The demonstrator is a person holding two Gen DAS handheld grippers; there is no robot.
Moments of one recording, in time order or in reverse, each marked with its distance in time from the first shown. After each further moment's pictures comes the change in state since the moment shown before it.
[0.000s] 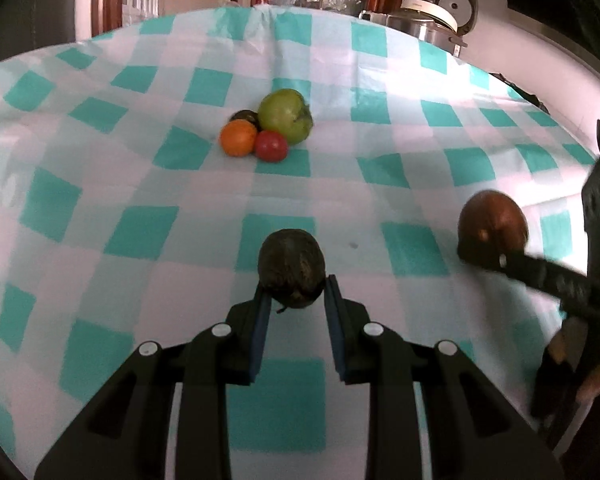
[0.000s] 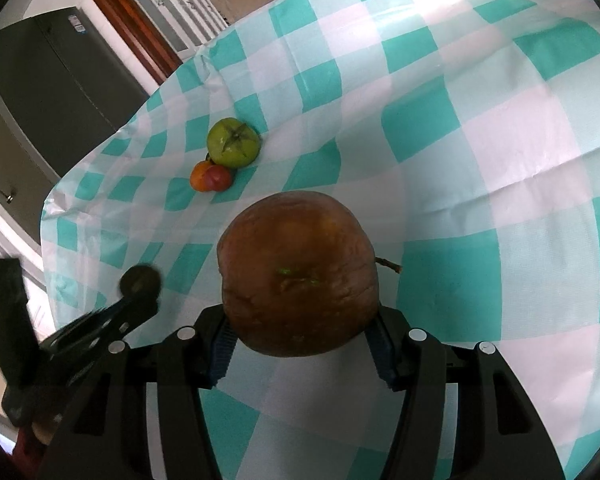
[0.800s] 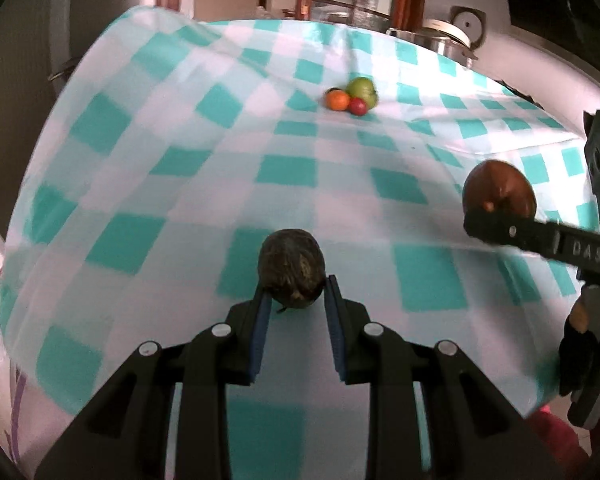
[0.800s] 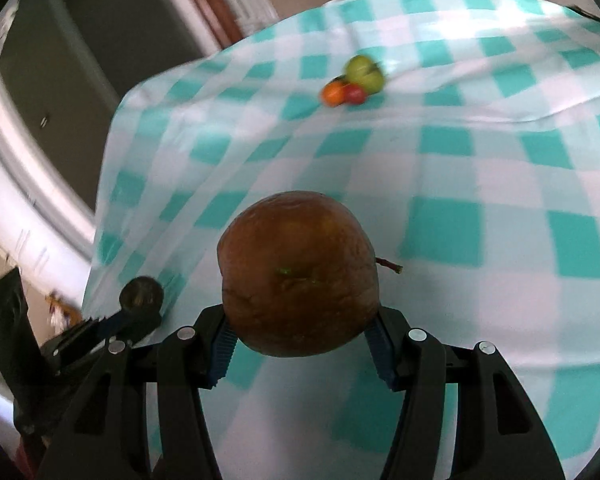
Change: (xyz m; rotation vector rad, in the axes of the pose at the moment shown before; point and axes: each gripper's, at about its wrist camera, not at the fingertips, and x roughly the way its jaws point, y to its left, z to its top) left arm -0.145 0.101 -0.154 -0.063 -0.050 0.060; right arm -0.037 0.165 -0.145 -0.186 0.062 0.032
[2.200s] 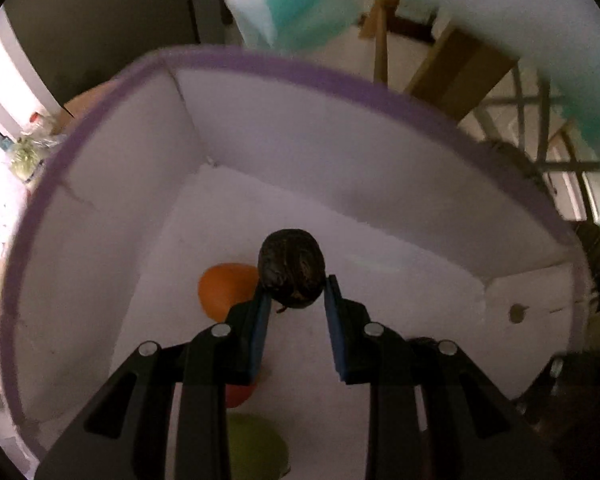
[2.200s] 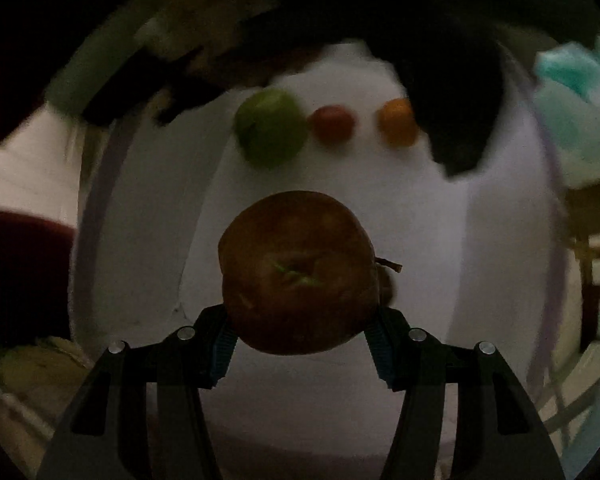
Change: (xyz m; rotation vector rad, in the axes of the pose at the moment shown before) left arm 0.035 0.248 -0.175 -0.174 0.479 0.108; right arm 0.155 0.326 -0.289 -1.328 0.699 0.236
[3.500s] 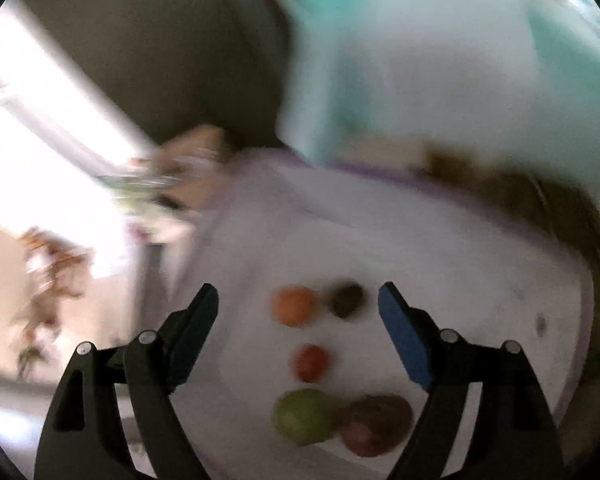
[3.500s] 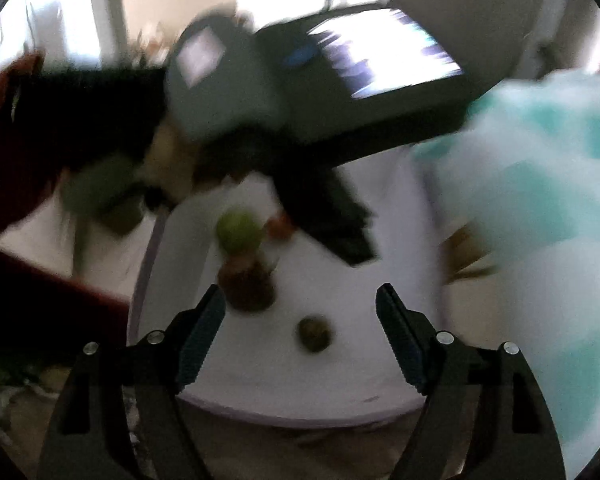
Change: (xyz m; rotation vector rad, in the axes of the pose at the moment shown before) left arm -0.084 -0.041 0.015 -0.018 -0.162 0.479; right arm -0.156 -0.045 -0.050 0.198 -0.531 -0.200
